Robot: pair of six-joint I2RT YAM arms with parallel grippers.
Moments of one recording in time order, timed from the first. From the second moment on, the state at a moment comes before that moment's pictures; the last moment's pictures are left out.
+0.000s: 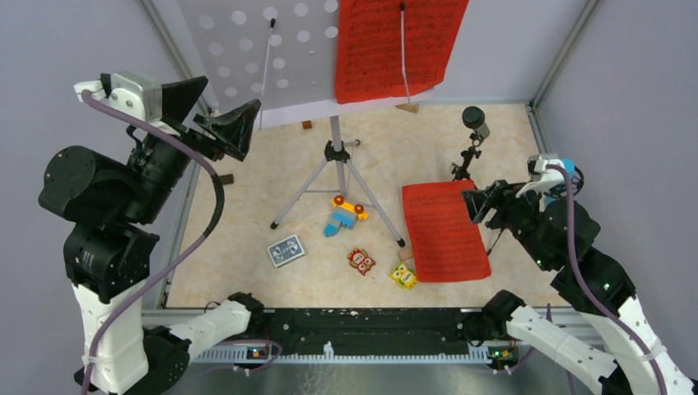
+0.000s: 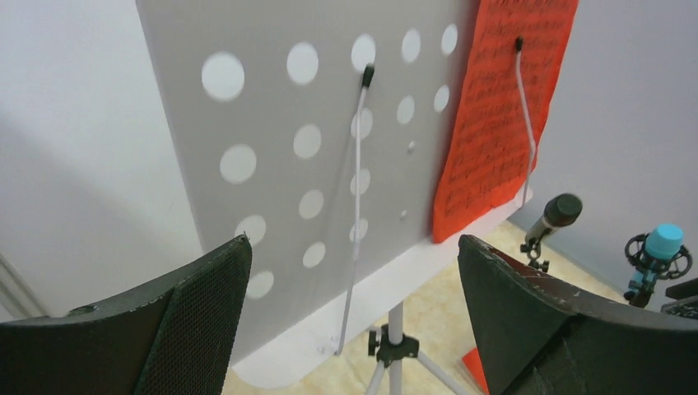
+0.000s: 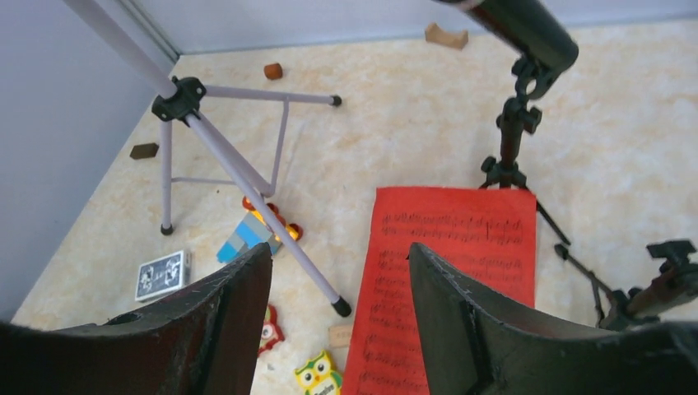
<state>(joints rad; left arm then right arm) -0.45 0.99 1.90 -0.61 0.06 0.03 0.68 0.54 1.05 -0.70 0.33 0.38</state>
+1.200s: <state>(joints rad) -0.79 1.45 2.17 -0.62 0.04 0.02 0.68 0.58 1.15 -0.54 0.09 0.21</state>
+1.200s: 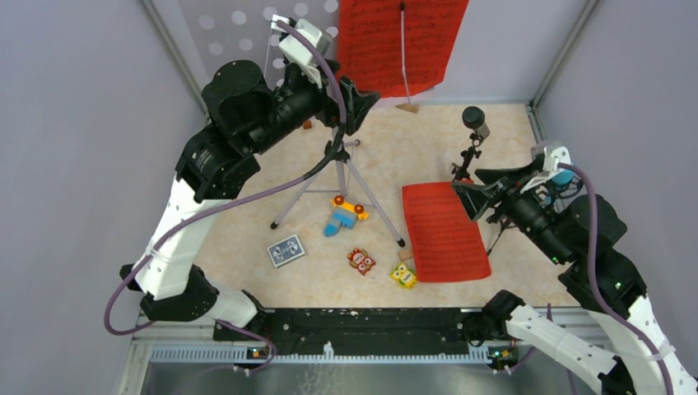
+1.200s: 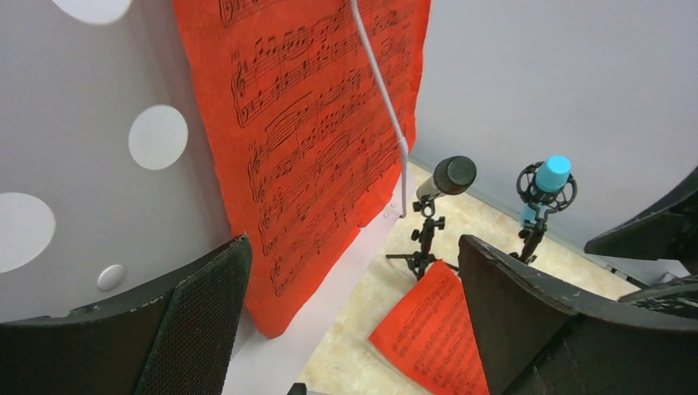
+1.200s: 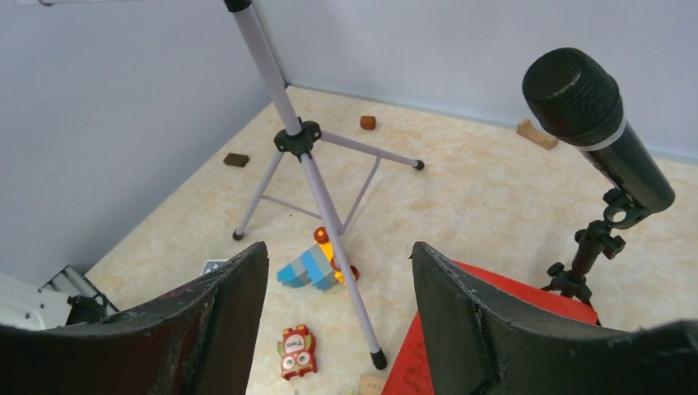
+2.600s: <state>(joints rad) -0.78 1.40 2.00 0.14 0.27 0.41 0.68 0.50 1.04 -0.48 -0.06 0.28</state>
